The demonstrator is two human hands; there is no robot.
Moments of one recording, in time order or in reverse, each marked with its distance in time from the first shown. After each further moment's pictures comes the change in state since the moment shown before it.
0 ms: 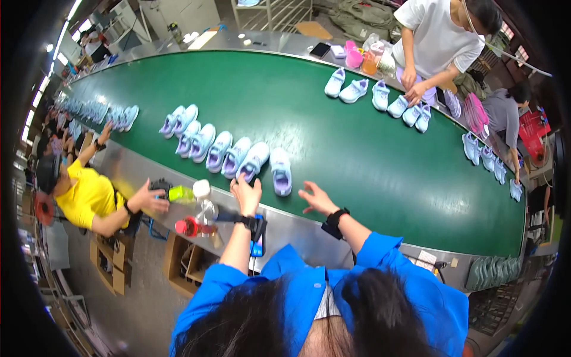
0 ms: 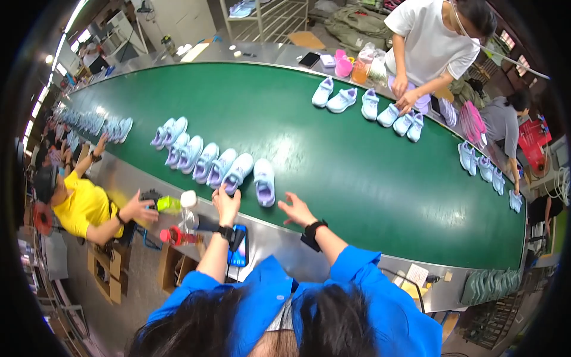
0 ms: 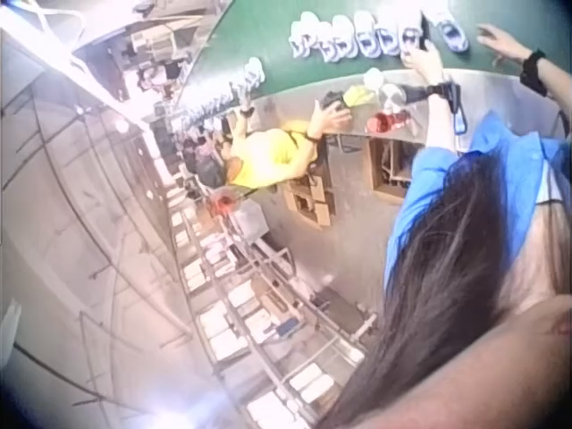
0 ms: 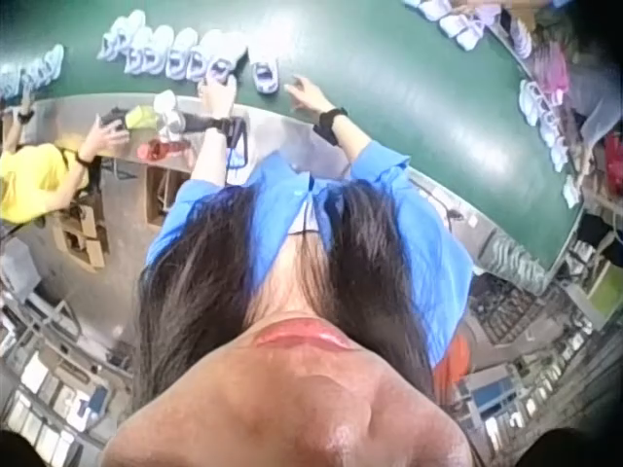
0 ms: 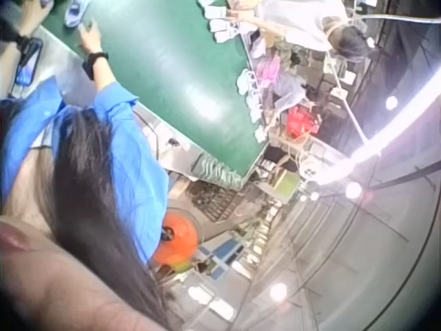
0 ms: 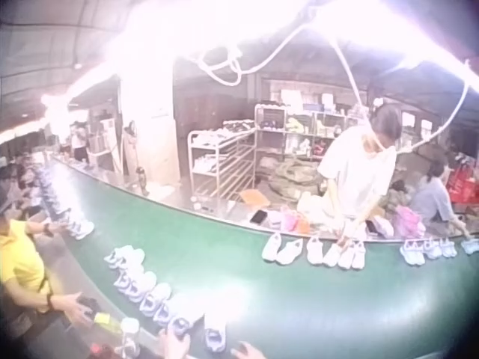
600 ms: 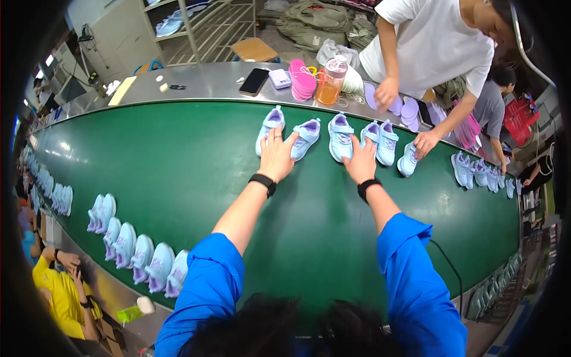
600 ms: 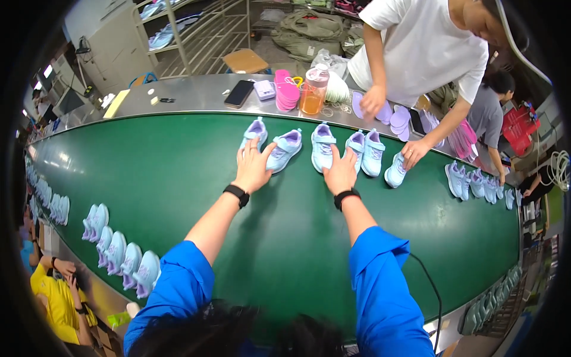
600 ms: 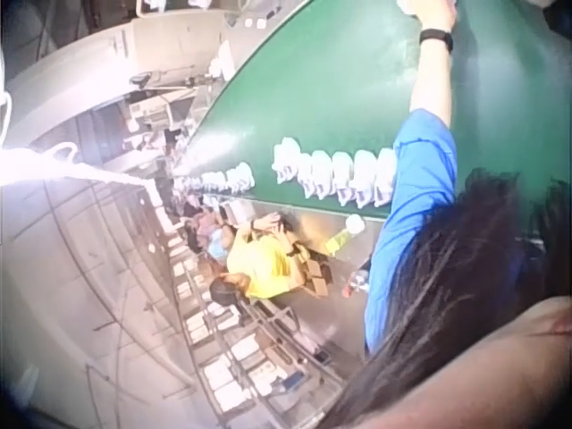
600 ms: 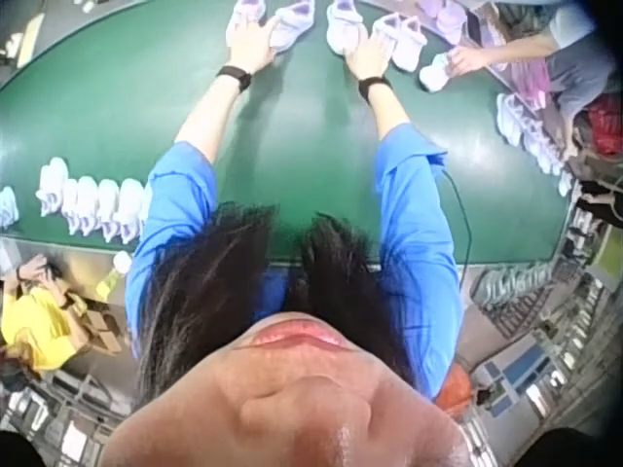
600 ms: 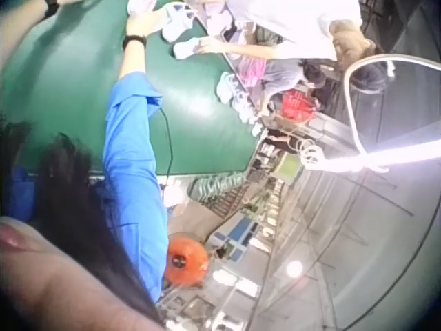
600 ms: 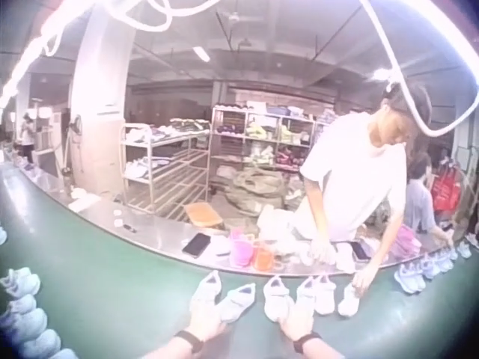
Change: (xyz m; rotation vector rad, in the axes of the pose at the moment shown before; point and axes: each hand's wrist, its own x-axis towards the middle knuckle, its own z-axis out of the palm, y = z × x) left_hand 0.218 0.323 0.322 0.141 -0.284 0.915; right_hand 0.212 -0.065 -0.404 -1.123 1.057 -0.162
